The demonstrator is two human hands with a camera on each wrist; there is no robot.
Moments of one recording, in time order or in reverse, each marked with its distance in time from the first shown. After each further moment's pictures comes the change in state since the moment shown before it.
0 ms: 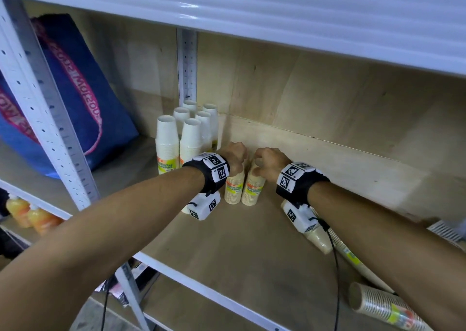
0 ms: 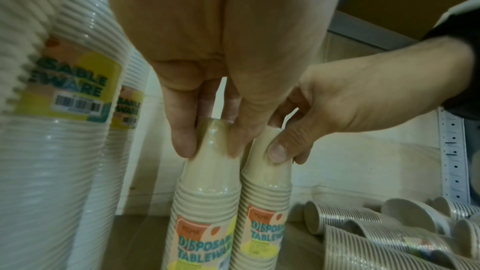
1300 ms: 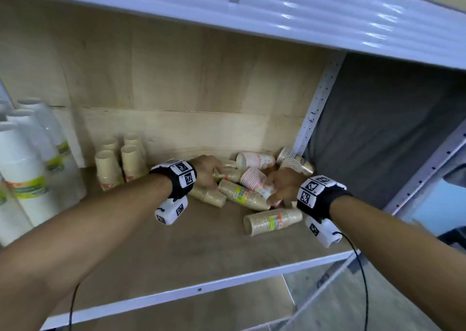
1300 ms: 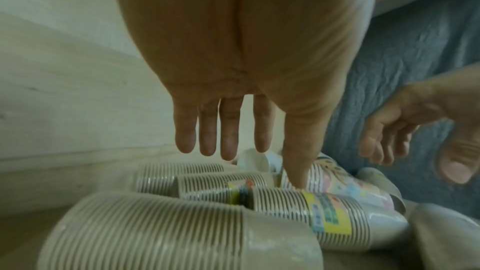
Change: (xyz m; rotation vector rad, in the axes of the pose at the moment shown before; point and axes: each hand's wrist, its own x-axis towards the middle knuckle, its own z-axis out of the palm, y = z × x) left_hand 0.006 0.167 0.107 0.106 -0.384 0.592; right_hand -0.260 0.191 -0.021 -0.054 -0.204 0.624
